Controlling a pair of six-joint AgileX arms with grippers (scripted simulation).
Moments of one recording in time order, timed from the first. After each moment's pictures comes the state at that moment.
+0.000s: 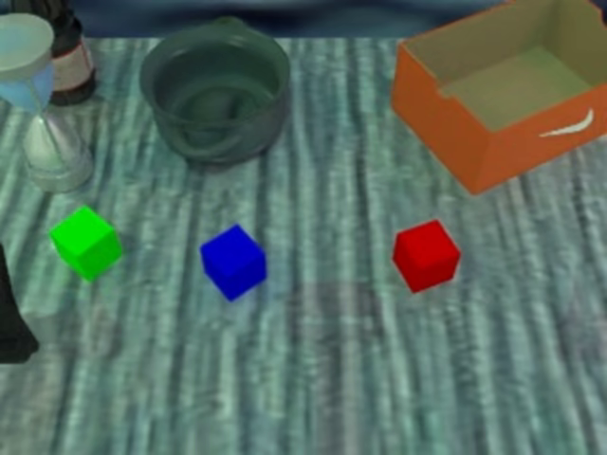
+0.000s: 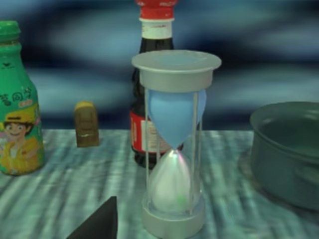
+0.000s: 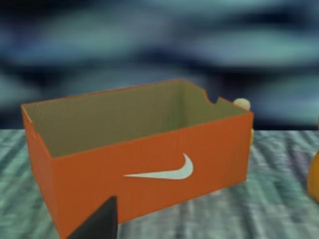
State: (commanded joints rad) left arm 0.00 0.00 0.00 0.00 0.00 0.00; right arm 0.00 0.00 0.00 0.00 0.00 0.00
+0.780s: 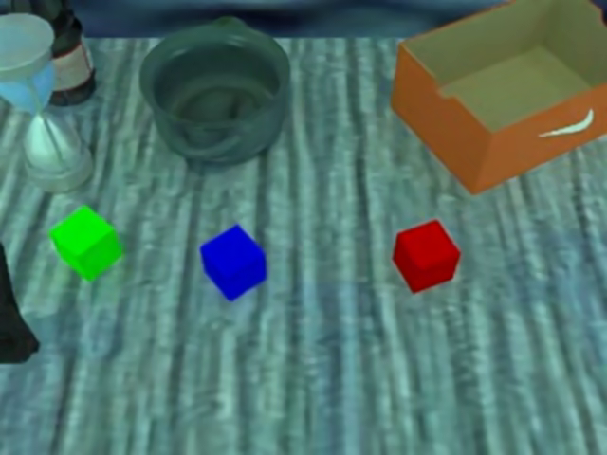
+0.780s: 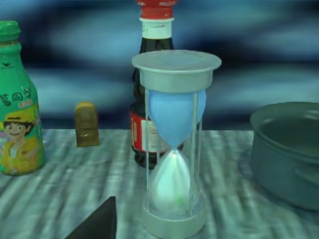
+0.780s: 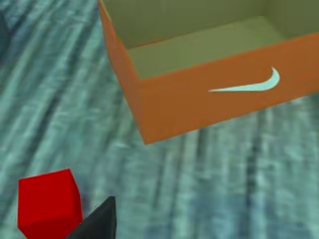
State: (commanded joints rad) left arm 0.00 0.00 0.00 0.00 0.00 0.00; right arm 0.17 0.69 0.62 -0.41 0.00 0.04
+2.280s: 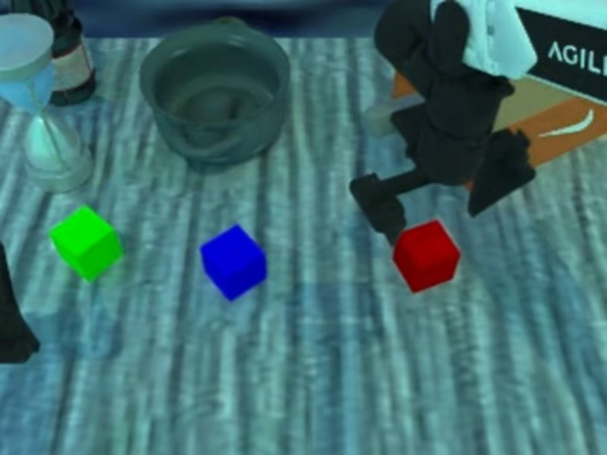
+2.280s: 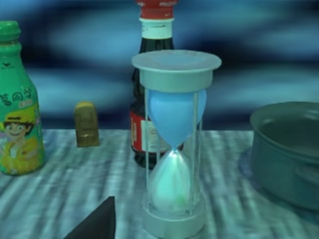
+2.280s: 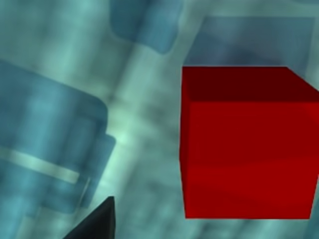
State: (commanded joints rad) left arm 0.00 0.00 0.00 0.00 0.00 0.00; right arm 0.50 2.19 1.81 -1.20 0.00 0.11
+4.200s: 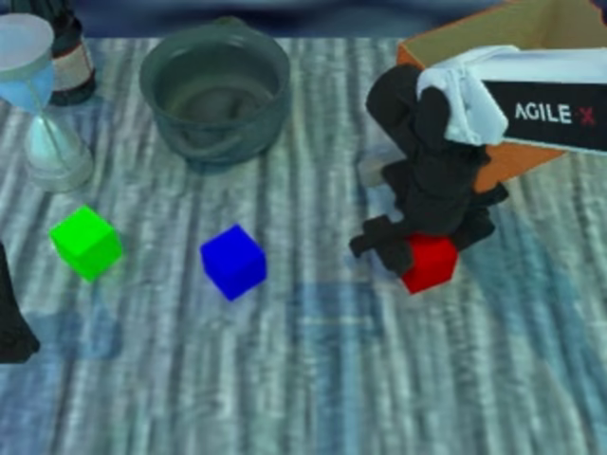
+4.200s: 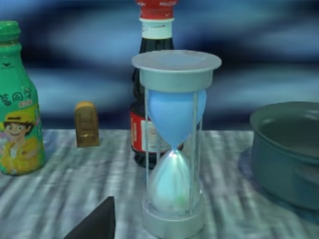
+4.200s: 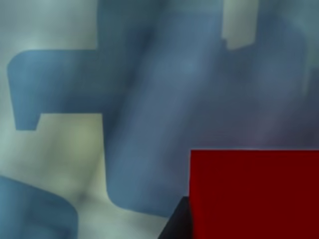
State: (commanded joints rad) left arm 0.00 0.00 0.00 0.00 0.00 0.00; right arm 0.50 2.28 1.62 -0.91 0.00 0.11
